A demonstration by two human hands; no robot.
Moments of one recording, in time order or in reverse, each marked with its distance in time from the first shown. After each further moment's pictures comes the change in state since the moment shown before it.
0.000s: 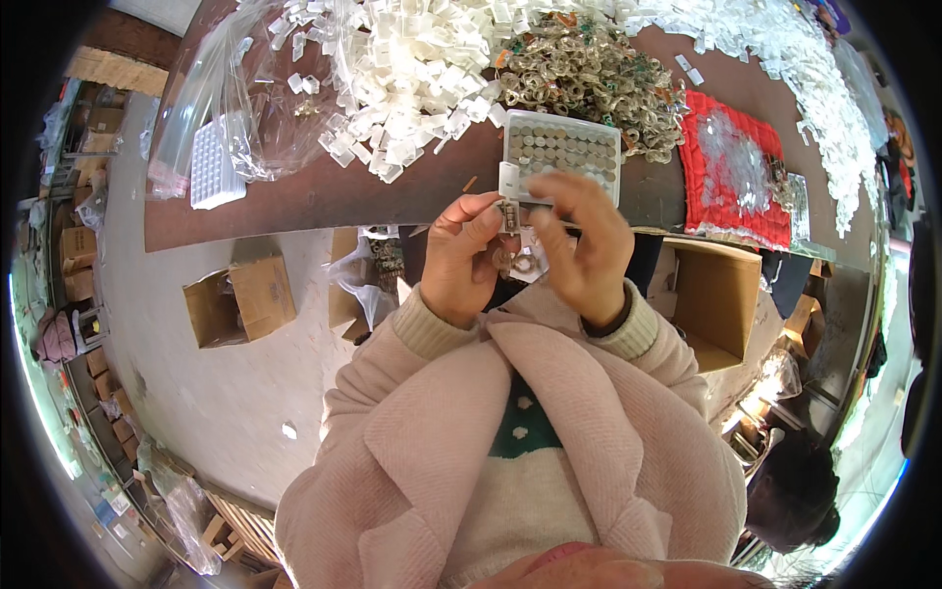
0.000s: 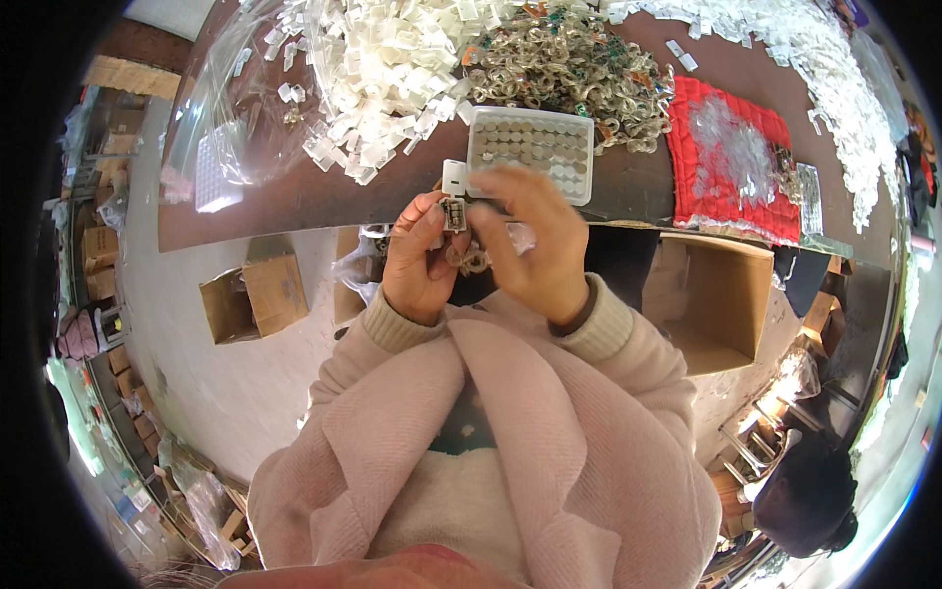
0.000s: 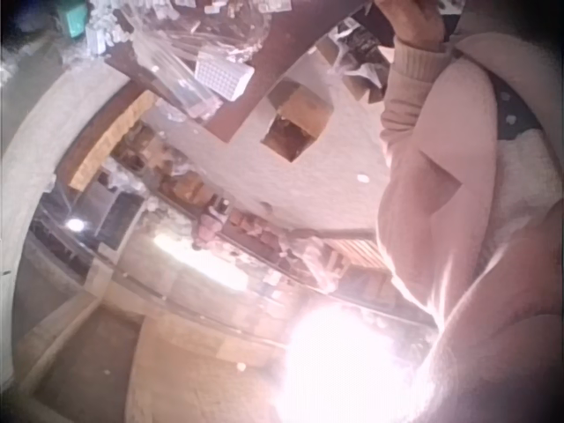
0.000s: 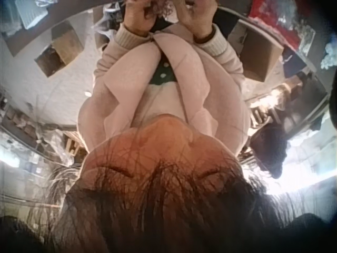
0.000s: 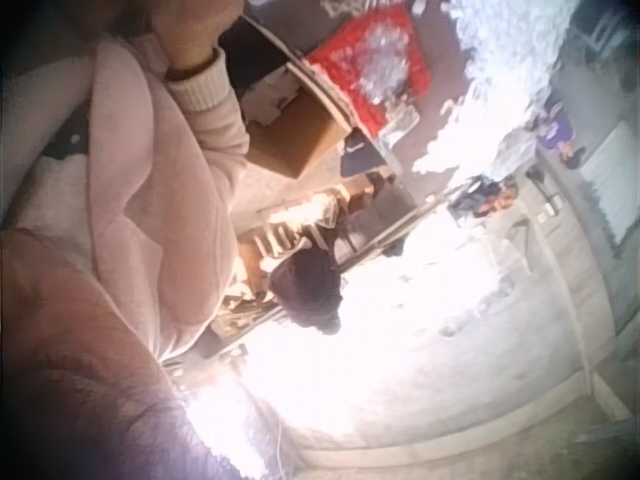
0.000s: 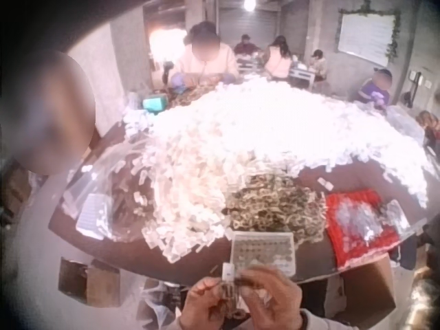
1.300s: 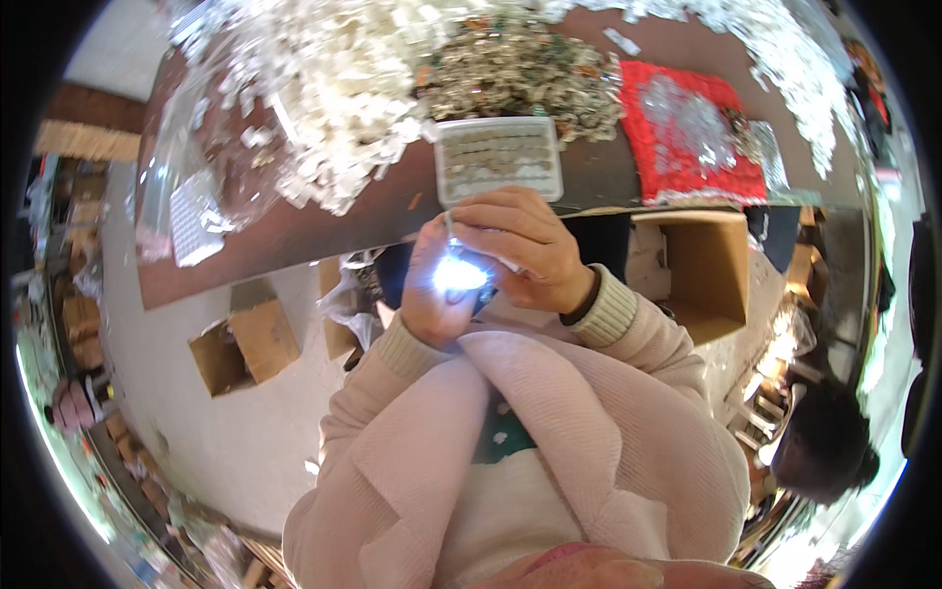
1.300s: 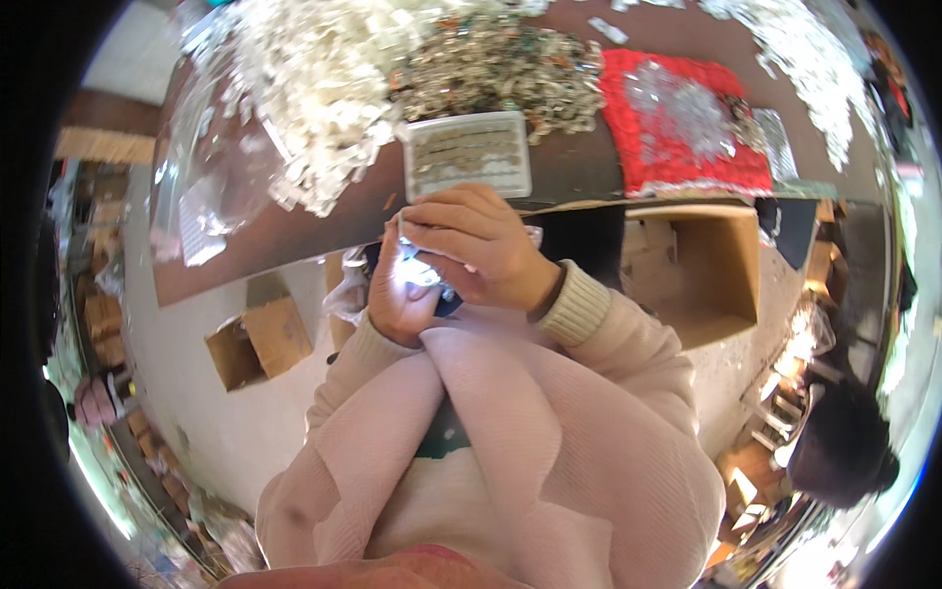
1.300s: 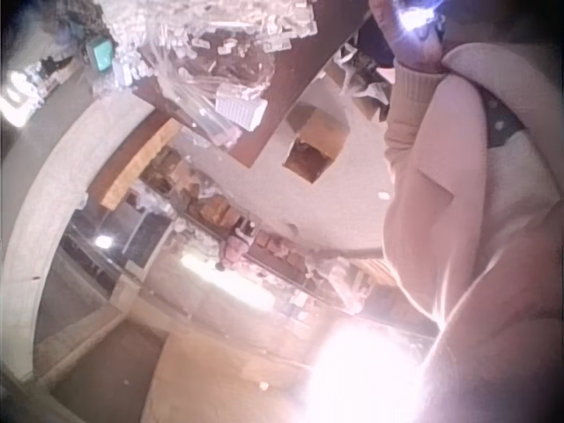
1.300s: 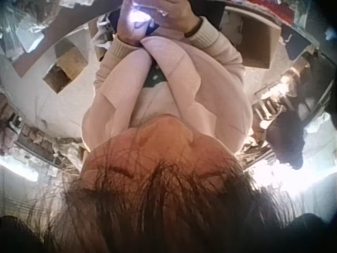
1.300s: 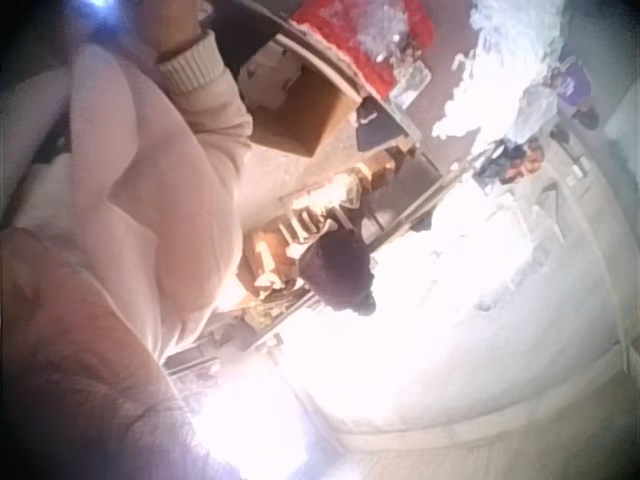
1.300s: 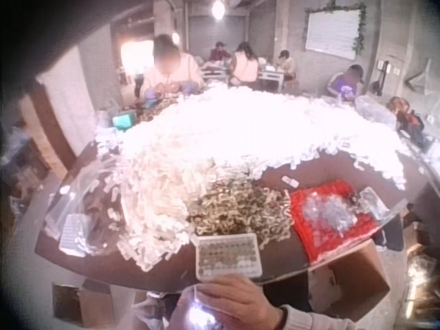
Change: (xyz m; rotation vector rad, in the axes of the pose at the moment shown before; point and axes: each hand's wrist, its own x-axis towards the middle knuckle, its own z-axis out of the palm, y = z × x) left_hand -0.007 -0.025 0.012 0.017 0.091 -0.112; right_hand -0.010 0.019 -0.023 -0.089 -0.106 -0.452
